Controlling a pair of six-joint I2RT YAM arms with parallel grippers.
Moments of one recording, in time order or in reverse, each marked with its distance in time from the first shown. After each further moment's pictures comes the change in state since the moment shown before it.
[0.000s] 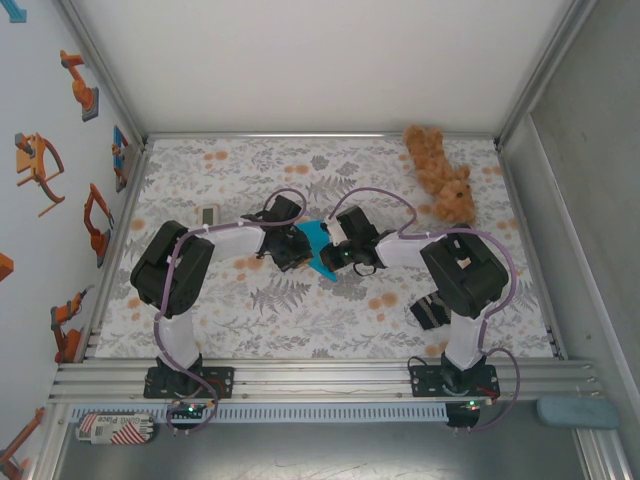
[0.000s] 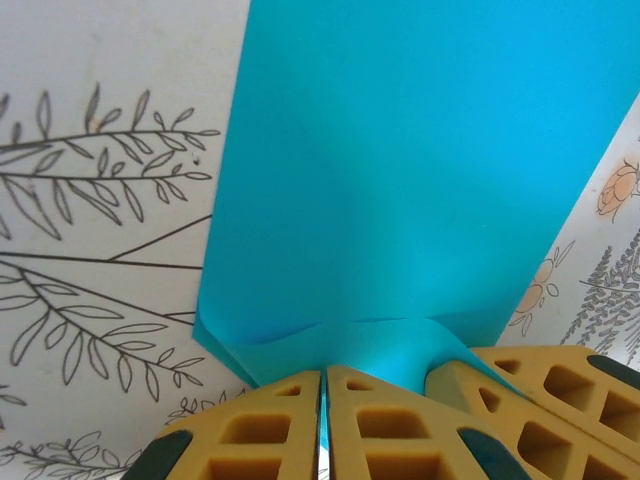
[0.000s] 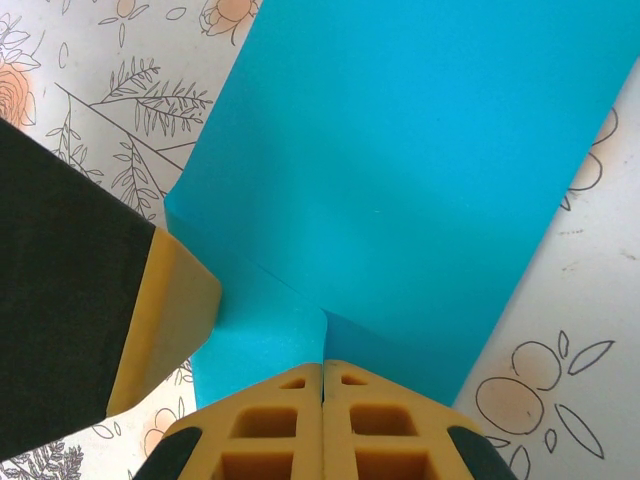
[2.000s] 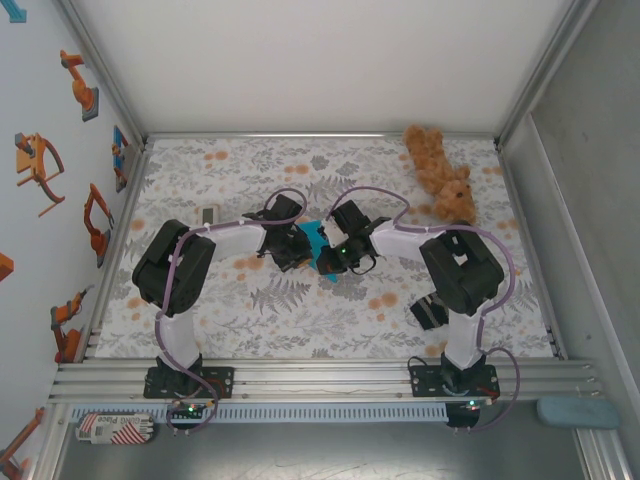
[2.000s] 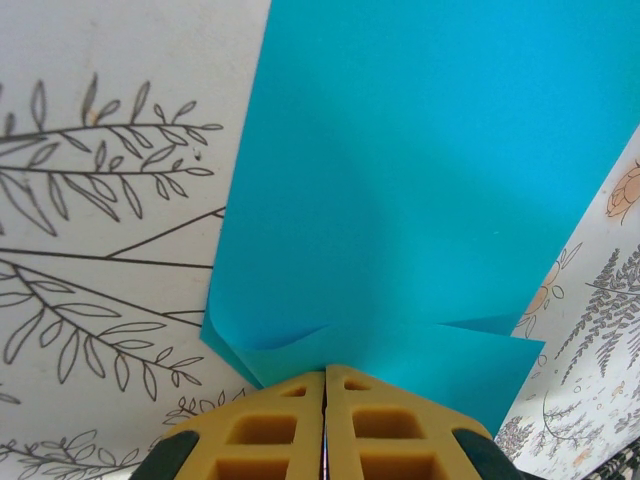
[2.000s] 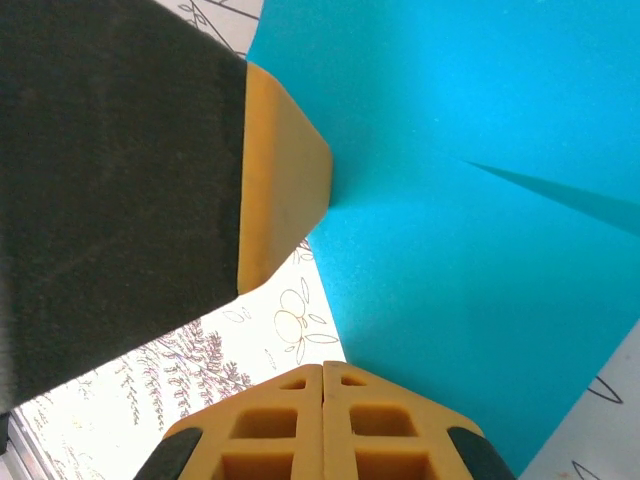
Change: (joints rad) left arm 0.000 0.017 0.019 -0.026 -0.002 -0.011; right arm 0.005 0.028 0.150 -0.357 -0.211 0.127
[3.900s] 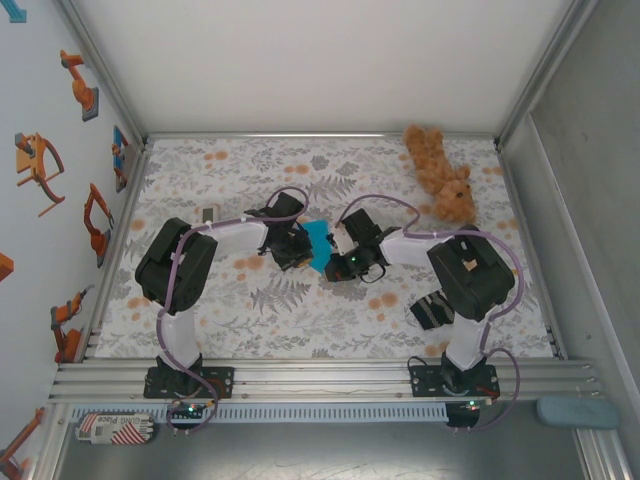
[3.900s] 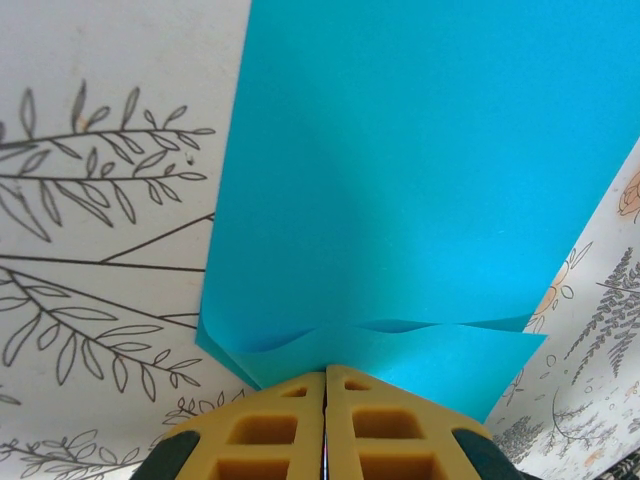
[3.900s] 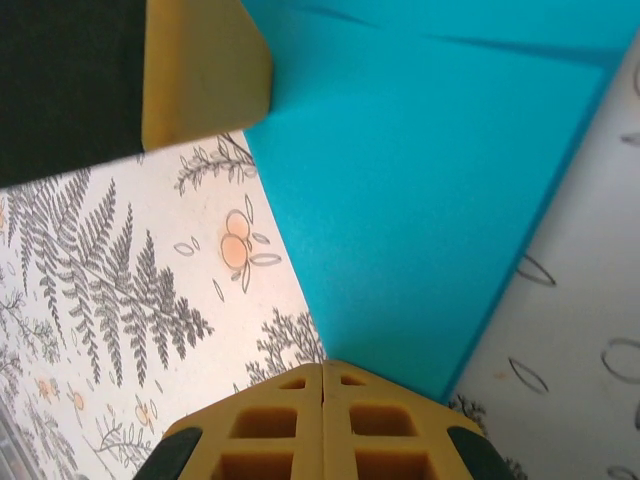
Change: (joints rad) left arm 0.000 0.023 0.041 -0.056 -0.003 0.027; right arm -0.031 -0.070 -0.154 0.091 -0.015 -0.023
